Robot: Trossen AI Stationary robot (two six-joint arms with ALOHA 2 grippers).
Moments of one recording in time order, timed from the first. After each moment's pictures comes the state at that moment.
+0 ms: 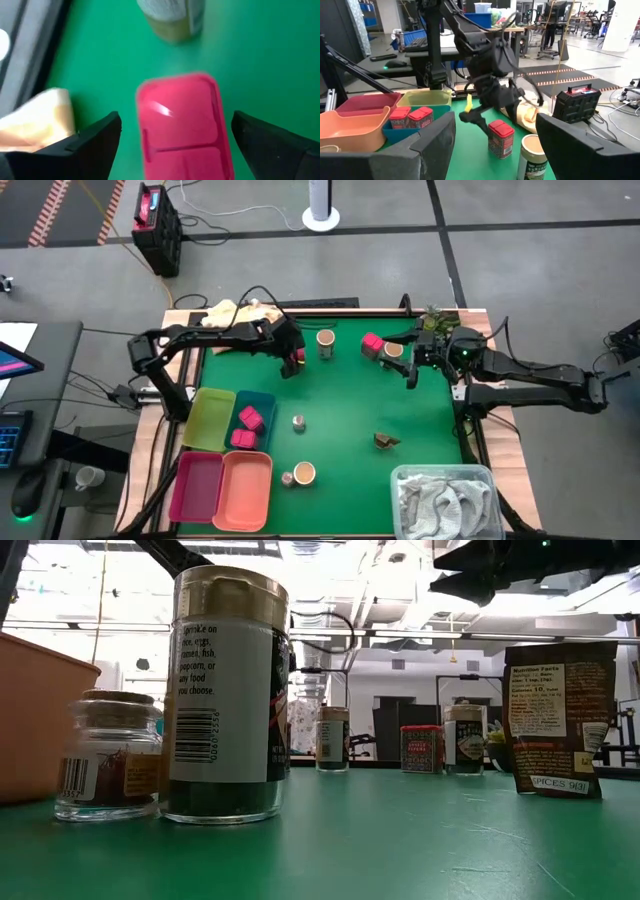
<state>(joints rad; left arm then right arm) 0.45 1.69 1.11 -0.40 -0.11 0.25 -0.29 0.73 0.57 0.13 -0.07 -0.01</state>
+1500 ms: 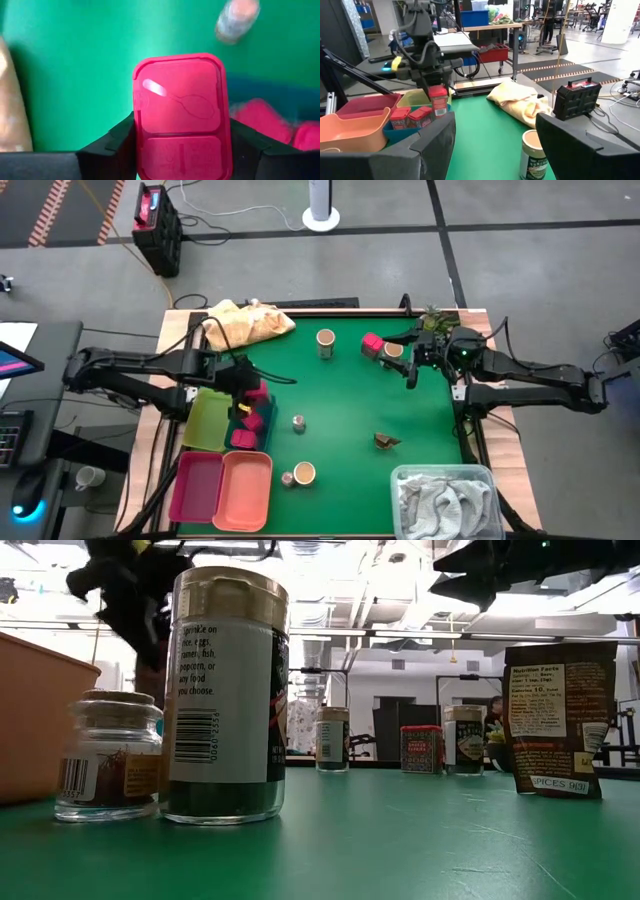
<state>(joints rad) 0.04 1.07 0.89 -0.86 -0.14 0.03 -0.29 0.73 0.57 0.11 -0.06 0.03</state>
